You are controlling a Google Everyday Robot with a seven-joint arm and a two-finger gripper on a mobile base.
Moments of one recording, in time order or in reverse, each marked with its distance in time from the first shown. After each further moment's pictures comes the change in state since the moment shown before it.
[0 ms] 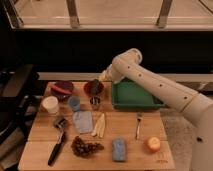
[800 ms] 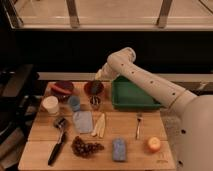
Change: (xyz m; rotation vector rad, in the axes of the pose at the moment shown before) arm 0.012 -0.017 0.020 0.020 -0.011 -0.035
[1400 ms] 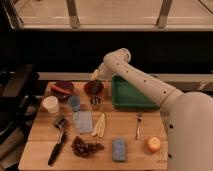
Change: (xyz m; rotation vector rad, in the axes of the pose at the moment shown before) arm 0.012 -0.023 0.040 0.045 -0.027 -0.024
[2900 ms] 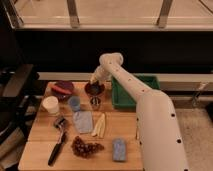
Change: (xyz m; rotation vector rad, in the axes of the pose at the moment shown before) arm 0.004 0.014 0.087 0.024 -0.135 0.024
